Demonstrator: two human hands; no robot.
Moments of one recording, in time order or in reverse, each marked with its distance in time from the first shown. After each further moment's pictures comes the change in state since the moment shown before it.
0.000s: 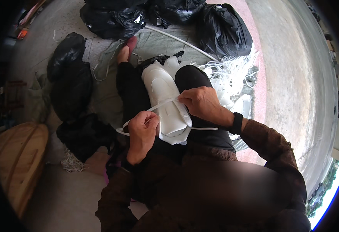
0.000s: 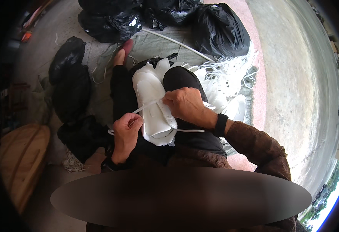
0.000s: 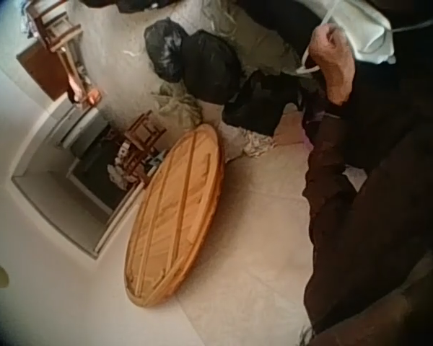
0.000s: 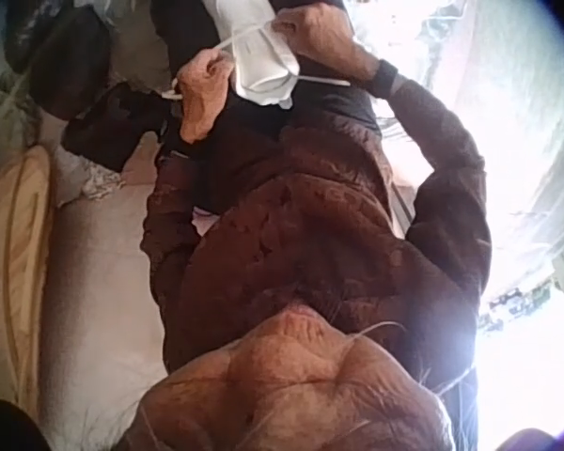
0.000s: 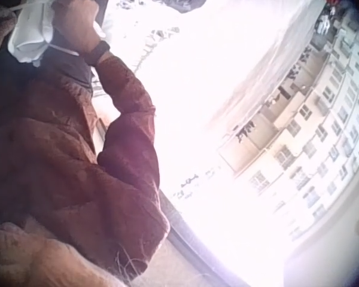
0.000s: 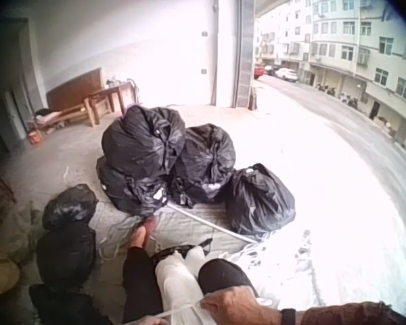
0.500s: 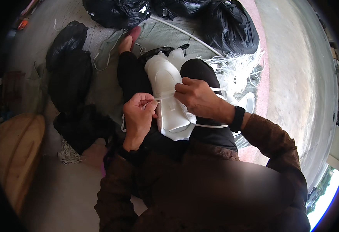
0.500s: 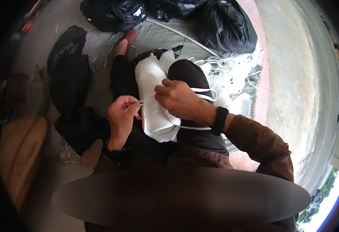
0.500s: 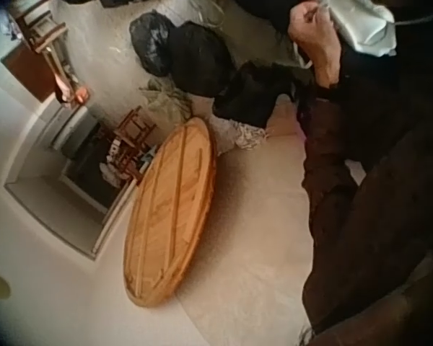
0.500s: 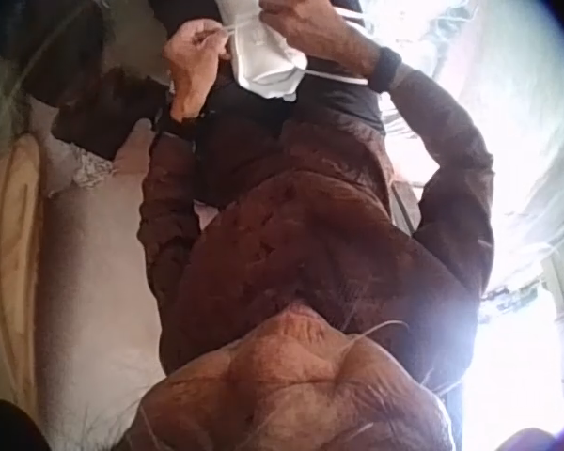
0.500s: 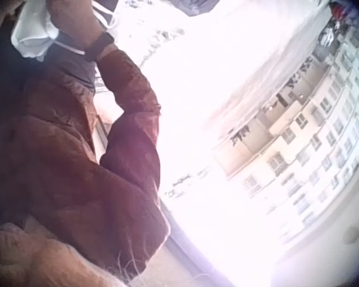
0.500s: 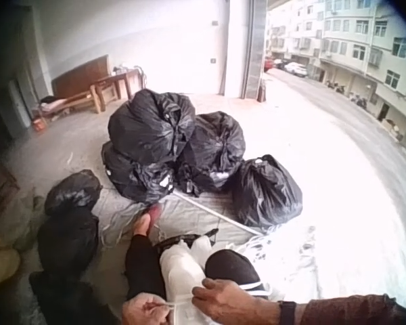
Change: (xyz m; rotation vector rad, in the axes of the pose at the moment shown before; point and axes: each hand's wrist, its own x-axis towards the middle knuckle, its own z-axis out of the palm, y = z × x) left_hand 0.032 -0.009 -0.002 -0.205 0.092 -0.020; right_hand 0.028 -0.003 0.006 -0.146 -0.060 -0.488
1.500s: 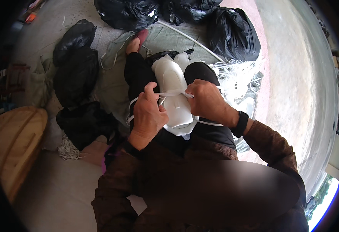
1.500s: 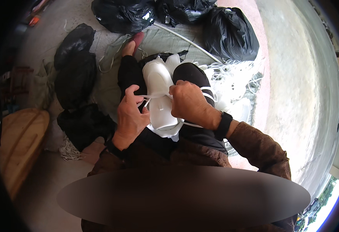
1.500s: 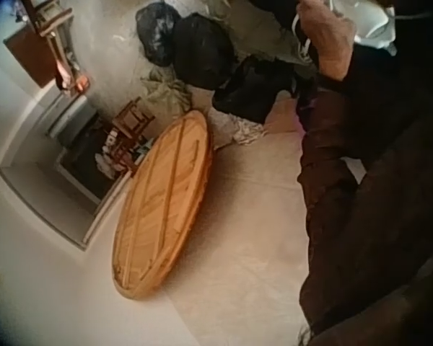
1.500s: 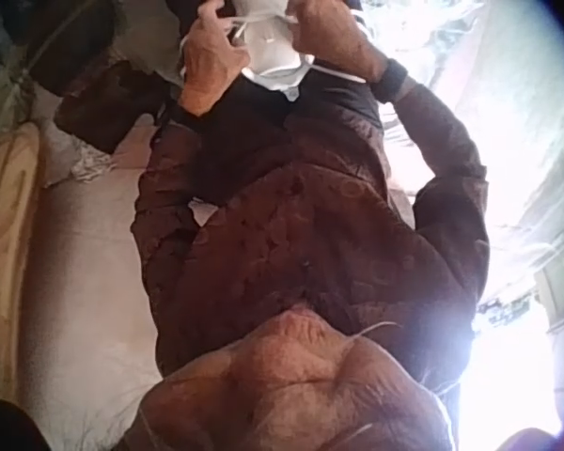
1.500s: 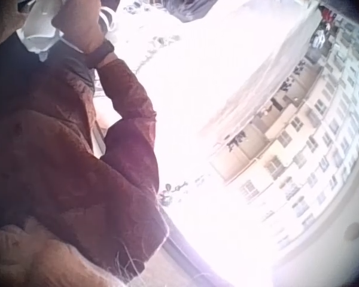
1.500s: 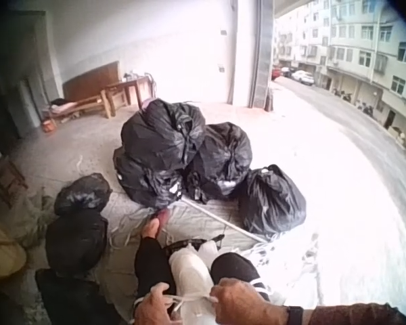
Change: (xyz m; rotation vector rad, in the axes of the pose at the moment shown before) left_hand -0.016 0.011 0.002 0.716 0.013 0.463; right_hand -0.003 -0.029 -0.020 0.189 -0.093 0.525
